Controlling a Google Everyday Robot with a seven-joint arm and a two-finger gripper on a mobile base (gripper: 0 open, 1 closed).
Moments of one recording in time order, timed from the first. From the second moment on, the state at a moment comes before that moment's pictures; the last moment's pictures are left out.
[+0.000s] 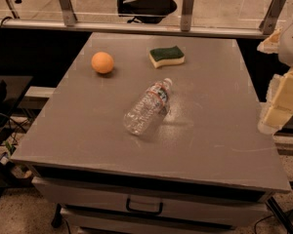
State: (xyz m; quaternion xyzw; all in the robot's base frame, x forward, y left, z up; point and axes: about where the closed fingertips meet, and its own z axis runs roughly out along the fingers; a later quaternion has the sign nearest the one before) arm 0.439 -0.216 0.977 -0.60 0.78 -0.04 0.16
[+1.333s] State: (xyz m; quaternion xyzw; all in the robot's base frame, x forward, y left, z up) arm 0.497 -0.156 0.944 -0.51 0.85 -0.04 0.10
